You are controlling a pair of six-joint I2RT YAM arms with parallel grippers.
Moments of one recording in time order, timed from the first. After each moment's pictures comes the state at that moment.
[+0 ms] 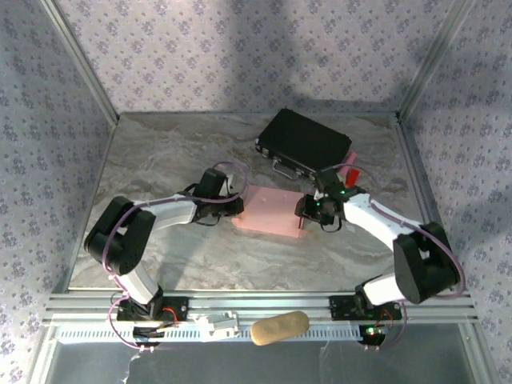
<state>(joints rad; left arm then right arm) -0.56 1.66 0.80 -0.02 0.31 -0.61 0.40 1.39 0.80 -0.51 -0.21 0.65</state>
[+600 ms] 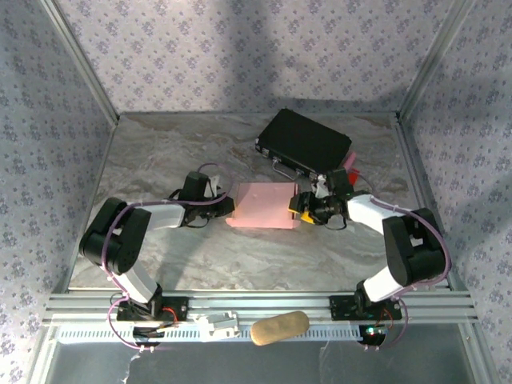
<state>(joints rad) -0.43 1.65 0.68 0.17 0.47 -0.62 0.27 1.53 0.72 -0.21 -0.63 0.64</state>
